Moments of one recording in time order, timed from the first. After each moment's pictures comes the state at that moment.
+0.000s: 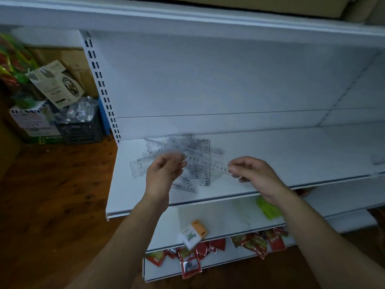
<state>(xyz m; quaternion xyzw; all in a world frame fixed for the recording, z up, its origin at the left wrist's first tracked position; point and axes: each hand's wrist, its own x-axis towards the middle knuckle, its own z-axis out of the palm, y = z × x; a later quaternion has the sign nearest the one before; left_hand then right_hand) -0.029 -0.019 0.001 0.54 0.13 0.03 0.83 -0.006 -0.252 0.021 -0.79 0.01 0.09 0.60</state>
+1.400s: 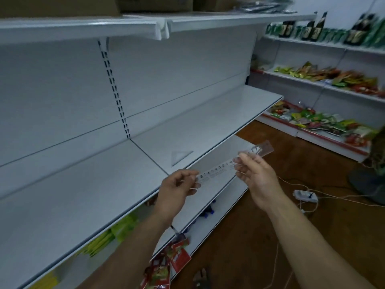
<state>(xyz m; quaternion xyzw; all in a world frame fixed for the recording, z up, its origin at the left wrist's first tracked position) 0.030 -0.669 -0.003 0.67 -0.16 -0.21 0.70 -0.052 -0.856 0.023 -0.55 0.26 -0.23 0.76</state>
